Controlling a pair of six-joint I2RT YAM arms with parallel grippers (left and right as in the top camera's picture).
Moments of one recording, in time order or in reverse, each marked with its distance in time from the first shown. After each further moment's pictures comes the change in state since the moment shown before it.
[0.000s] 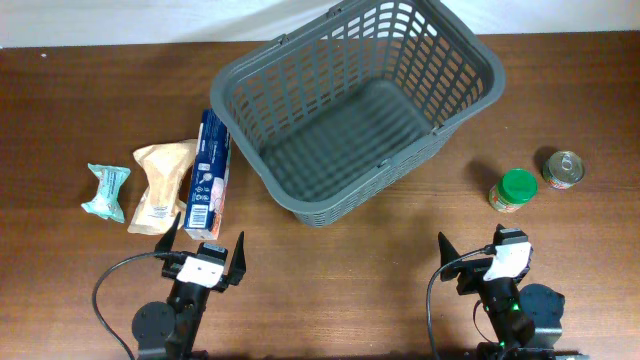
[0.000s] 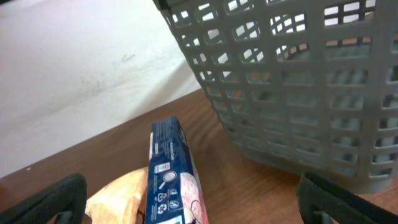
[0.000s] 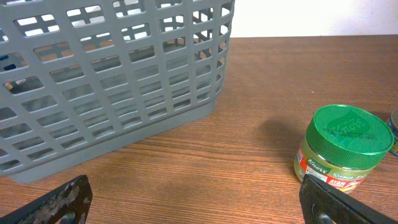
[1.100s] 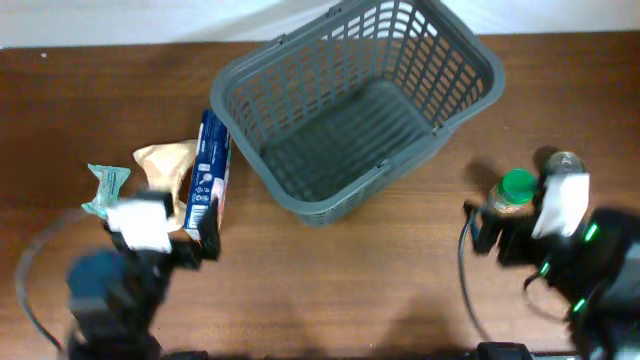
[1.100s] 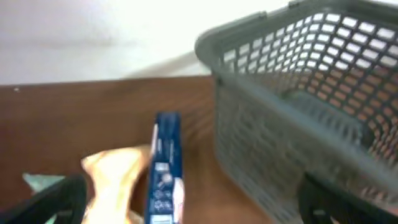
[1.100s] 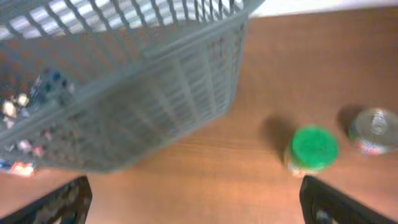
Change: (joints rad) left arm 0.000 0.608 0.853 -0.529 -0.088 -0.335; right arm 0.000 0.789 1.087 -0.647 -0.031 0.025
